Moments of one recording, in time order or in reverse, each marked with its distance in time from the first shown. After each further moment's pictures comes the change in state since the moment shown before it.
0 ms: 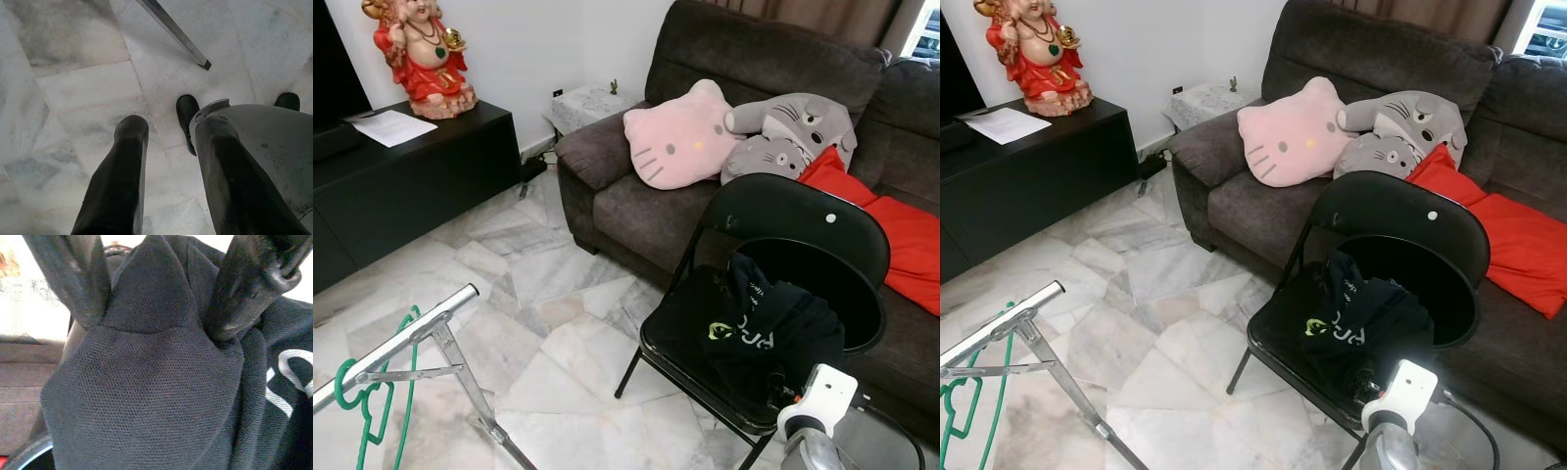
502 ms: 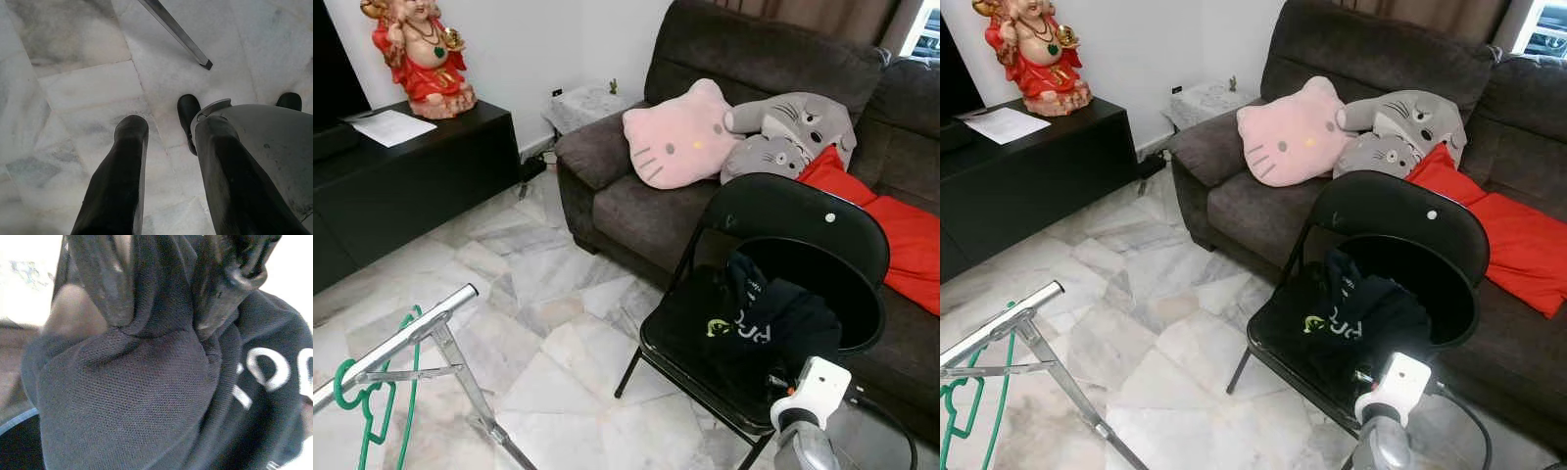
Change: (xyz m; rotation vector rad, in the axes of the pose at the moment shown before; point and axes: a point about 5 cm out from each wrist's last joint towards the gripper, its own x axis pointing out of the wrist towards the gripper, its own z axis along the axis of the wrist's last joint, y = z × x) left arm 0.000 0.000 0.000 0.000 0.000 0.005; right arm 0.000 0.017 0.007 0.003 -0.058 0.065
